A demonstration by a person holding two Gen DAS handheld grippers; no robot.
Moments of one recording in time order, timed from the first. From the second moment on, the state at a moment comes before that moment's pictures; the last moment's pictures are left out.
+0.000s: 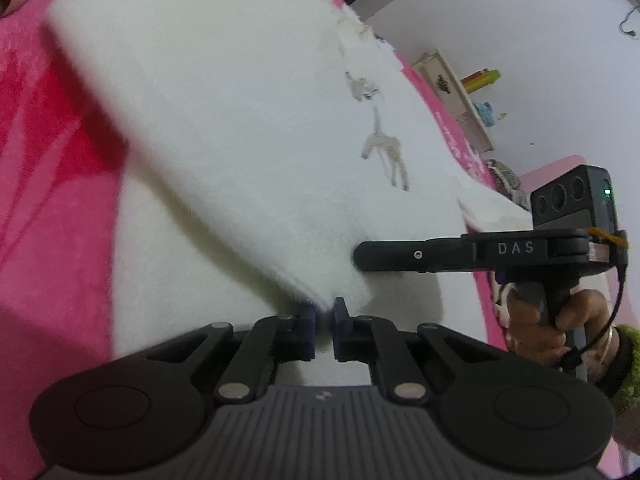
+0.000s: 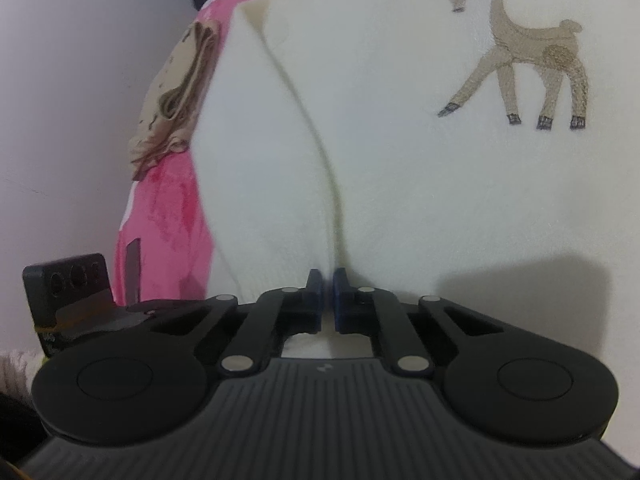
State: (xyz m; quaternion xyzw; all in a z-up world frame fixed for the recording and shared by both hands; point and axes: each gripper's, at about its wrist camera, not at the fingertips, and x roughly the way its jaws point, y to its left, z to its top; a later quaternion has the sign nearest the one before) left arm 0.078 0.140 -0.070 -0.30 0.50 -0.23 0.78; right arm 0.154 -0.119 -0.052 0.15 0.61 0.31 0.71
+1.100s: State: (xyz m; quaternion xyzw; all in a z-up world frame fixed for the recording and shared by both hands) left arm -0.002 0.181 -0.043 -0.17 0.55 -0.33 0.75; right arm 0.048 -0.064 -0.039 0.07 0.66 0.38 0.64
